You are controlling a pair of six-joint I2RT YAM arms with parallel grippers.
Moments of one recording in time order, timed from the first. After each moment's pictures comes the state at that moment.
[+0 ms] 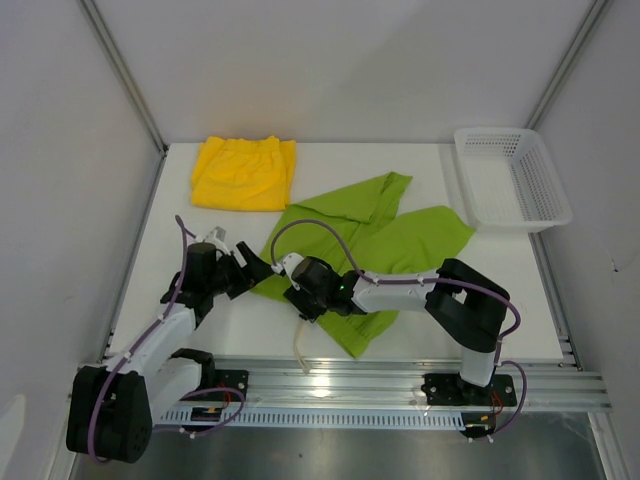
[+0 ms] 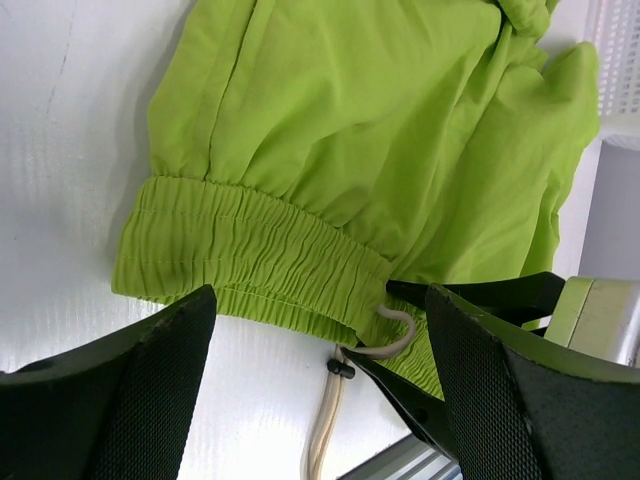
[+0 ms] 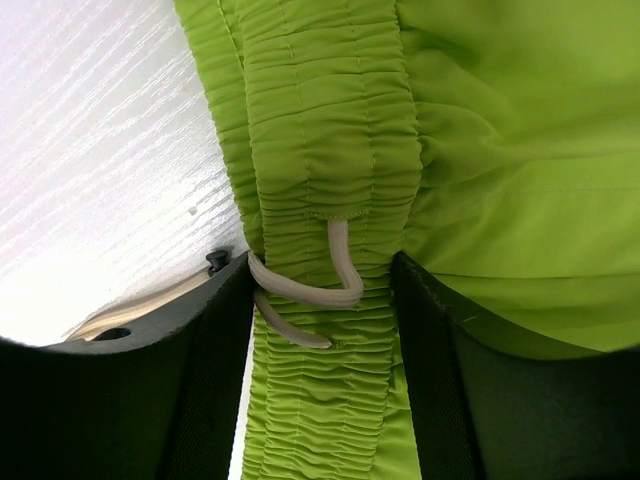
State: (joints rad) left arm -0.15 0.96 0.37 -0.08 0.36 -0.73; right arm 1.11 1.85 1.09 -0.14 0.11 0.10
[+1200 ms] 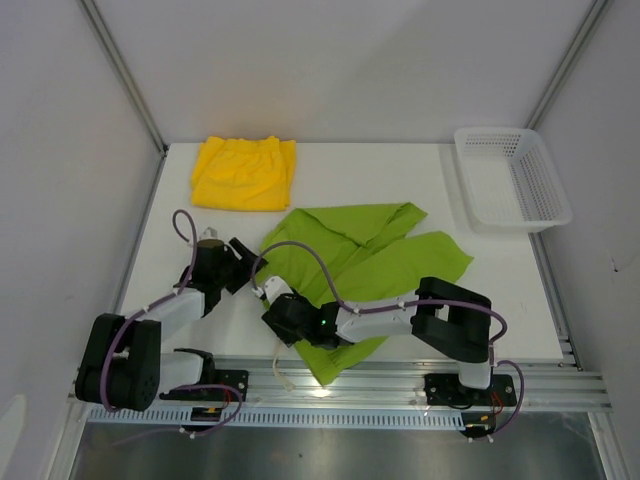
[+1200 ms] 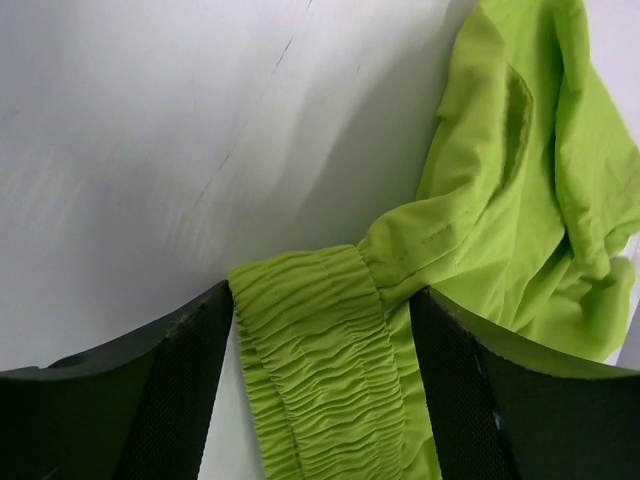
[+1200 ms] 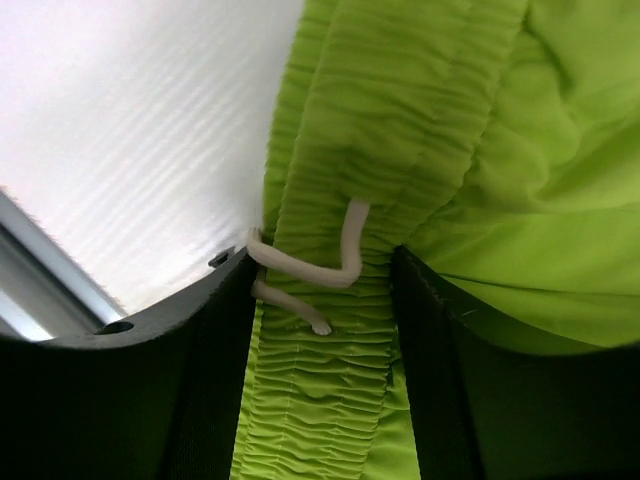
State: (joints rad) left arm -0.14 1.21 0.36 0.14 0.11 -0.87; right arm 1.32 1.90 1.11 -0.05 0.31 0.31
